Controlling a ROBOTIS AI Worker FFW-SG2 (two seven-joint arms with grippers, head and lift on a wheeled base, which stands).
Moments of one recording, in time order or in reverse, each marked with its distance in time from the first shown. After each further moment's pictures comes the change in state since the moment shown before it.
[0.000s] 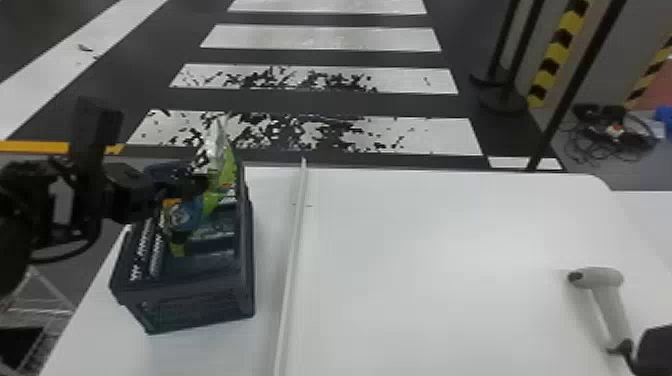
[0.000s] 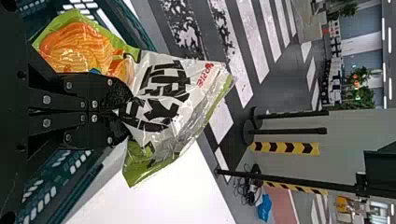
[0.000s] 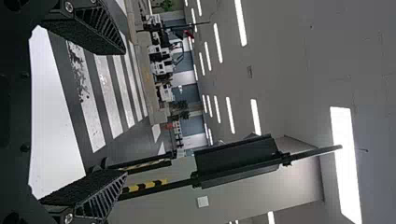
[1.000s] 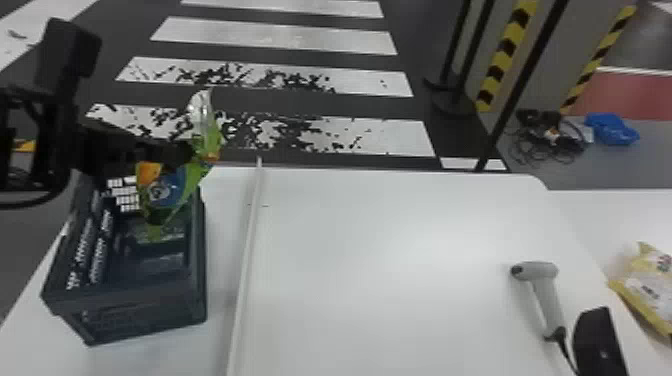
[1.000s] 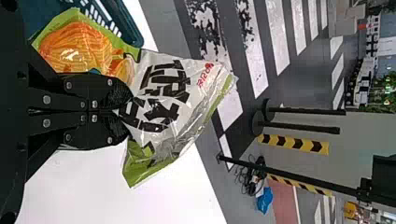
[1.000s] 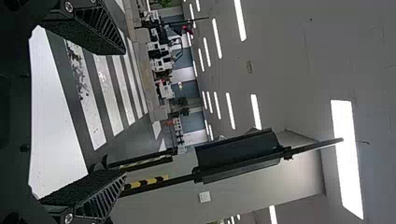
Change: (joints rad) left arm -0.283 -0.121 -0.088 -0.078 -0.005 0.467 0.013; right arm -0.025 -0.008 -0.017 0.013 -0.041 0.013 0.000
